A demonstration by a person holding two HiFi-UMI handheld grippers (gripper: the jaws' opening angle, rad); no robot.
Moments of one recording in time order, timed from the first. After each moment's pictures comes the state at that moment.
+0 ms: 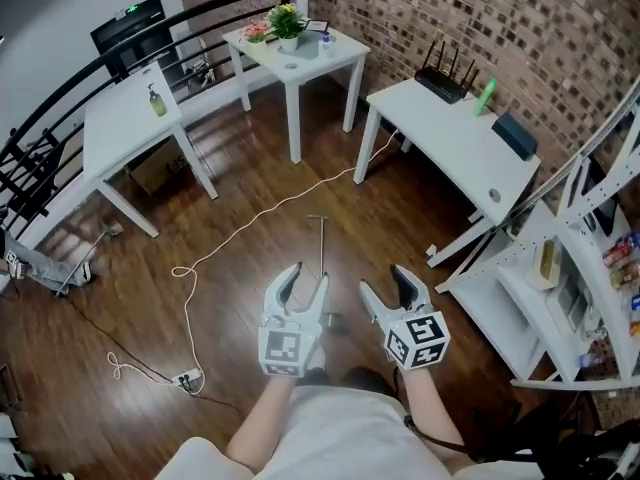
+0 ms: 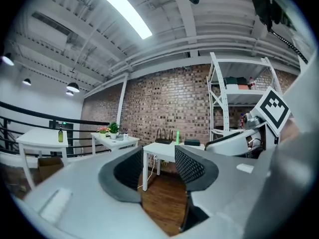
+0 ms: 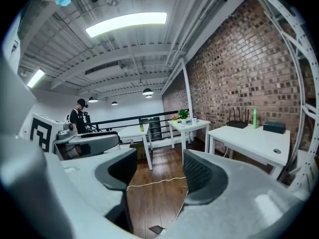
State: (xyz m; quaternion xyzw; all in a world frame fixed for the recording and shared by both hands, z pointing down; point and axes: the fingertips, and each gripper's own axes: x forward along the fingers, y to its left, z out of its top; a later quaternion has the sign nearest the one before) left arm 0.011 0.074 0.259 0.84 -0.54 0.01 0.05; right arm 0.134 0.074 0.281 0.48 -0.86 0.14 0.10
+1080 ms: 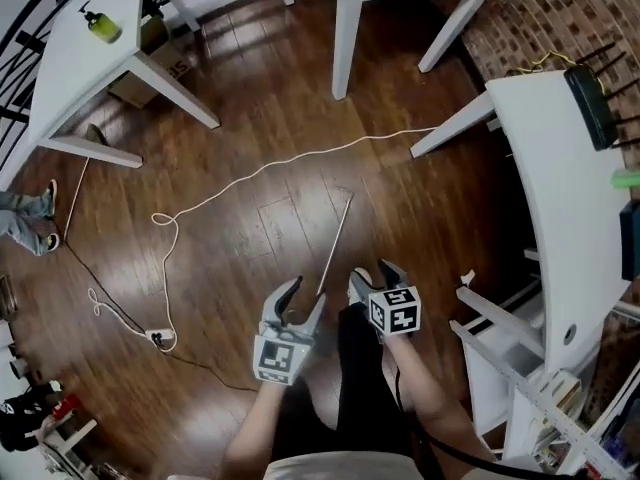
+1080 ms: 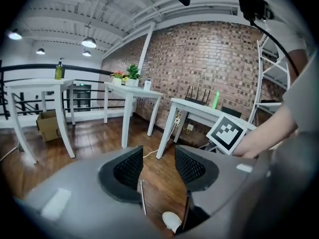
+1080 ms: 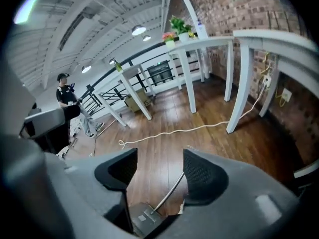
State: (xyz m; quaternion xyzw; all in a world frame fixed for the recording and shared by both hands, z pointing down) left arm -0.011 -0.256 0.599 0.76 -0.59 0.12 0.24; right arm 0.093 -0.308 0.716 0.30 -0.82 0.34 0.35
